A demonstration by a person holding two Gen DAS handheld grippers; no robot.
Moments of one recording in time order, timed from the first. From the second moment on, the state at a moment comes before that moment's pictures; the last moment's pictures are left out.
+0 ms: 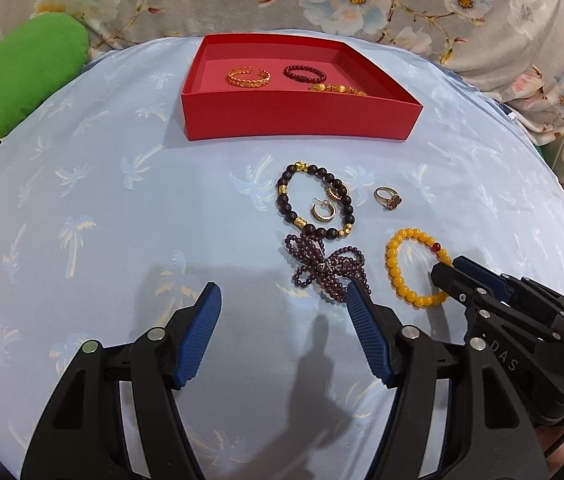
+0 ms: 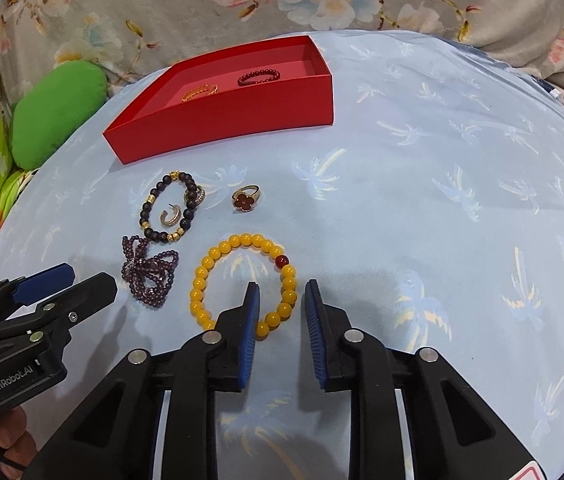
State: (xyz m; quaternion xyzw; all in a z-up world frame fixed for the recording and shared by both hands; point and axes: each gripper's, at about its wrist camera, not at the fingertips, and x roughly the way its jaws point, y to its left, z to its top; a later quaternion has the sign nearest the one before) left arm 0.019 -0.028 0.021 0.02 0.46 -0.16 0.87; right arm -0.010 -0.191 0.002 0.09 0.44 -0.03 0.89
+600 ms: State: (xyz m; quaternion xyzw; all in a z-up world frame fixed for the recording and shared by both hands) left arm 0.032 -0.043 0.008 0.02 0.48 -0.16 0.87; right arm -0.015 -0.197 0.002 0.09 0.44 -0.03 0.89
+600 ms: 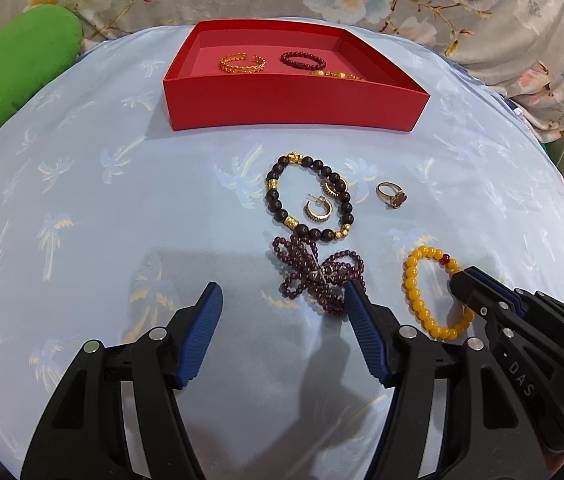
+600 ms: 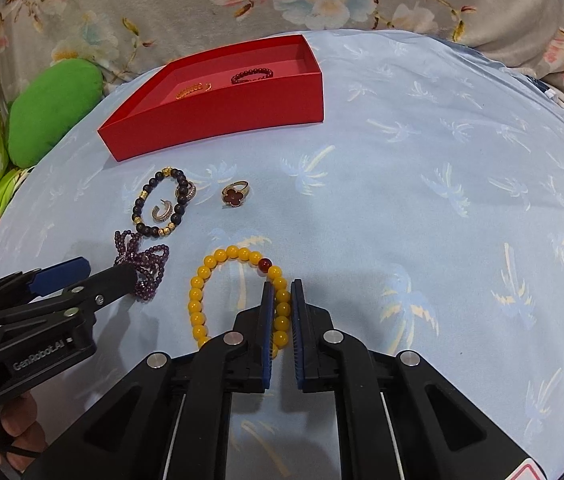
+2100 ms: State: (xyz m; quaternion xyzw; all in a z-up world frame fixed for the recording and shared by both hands) left arm 0.061 -0.023 0.098 0.01 0.42 -0.21 0.88; right arm 0.027 -0.198 0.116 0.08 0.34 -0.02 0.94
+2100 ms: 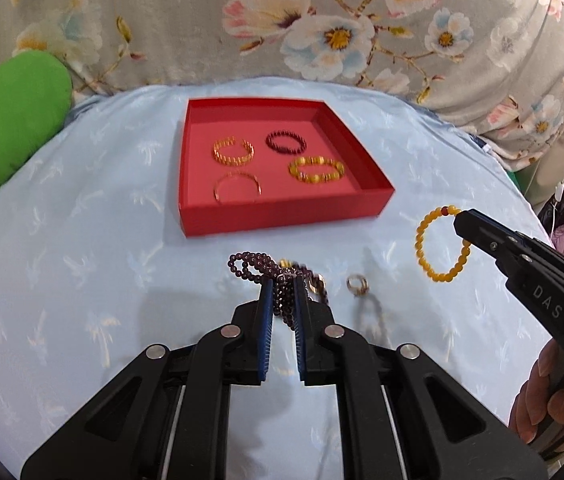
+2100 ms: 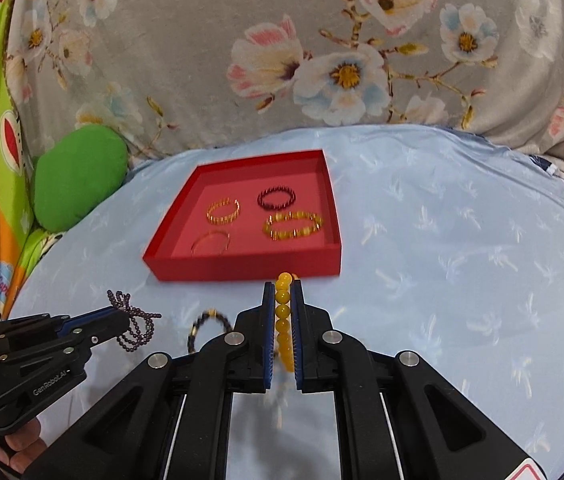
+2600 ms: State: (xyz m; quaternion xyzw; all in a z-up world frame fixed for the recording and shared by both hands) left arm 0.157 -0.041 0.126 0.01 0.39 -0.20 0.90; right arm 0.137 -0.187 0.123 0.10 0.34 0.02 0.93
